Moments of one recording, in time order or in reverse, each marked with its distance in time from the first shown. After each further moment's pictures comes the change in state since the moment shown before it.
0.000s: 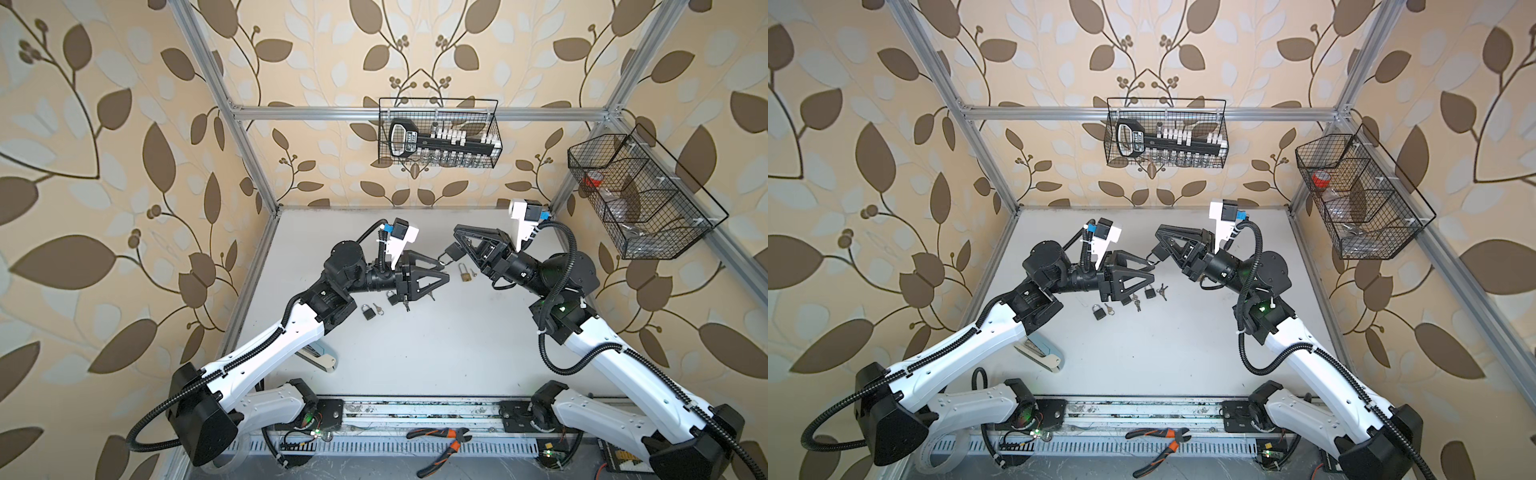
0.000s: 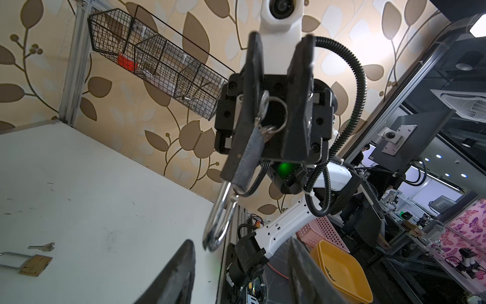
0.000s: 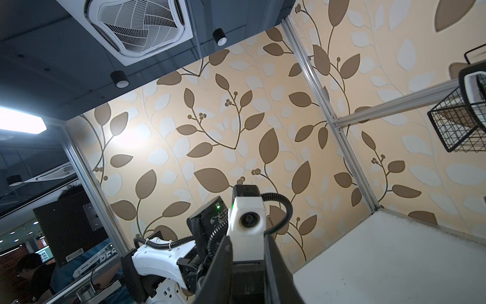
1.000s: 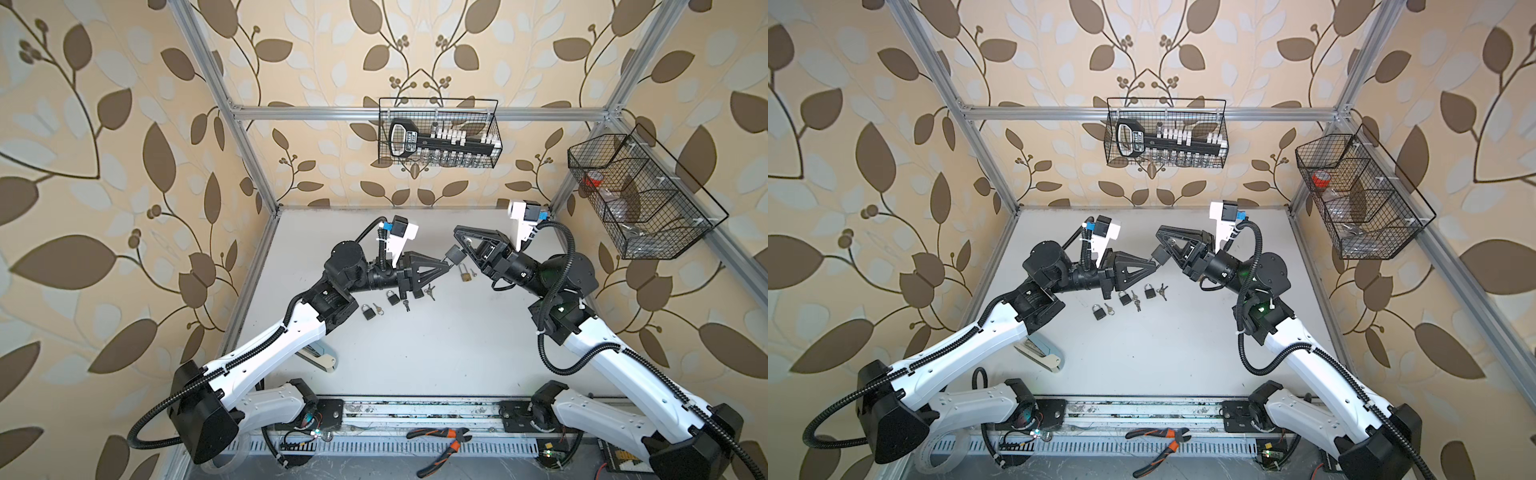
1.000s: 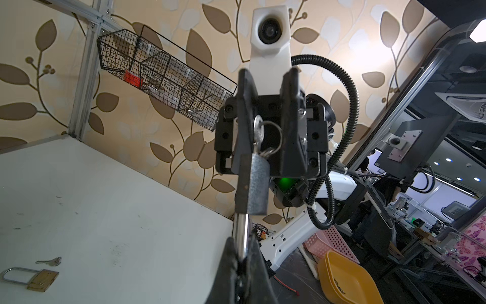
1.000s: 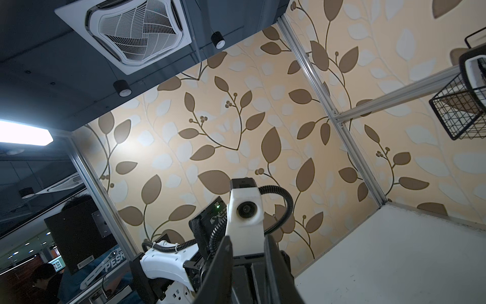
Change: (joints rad) left arm -0.013 0.004 0.004 0.040 -0.045 0.003; right arm -0.002 0.000 -0.017 0.015 0.000 0.054
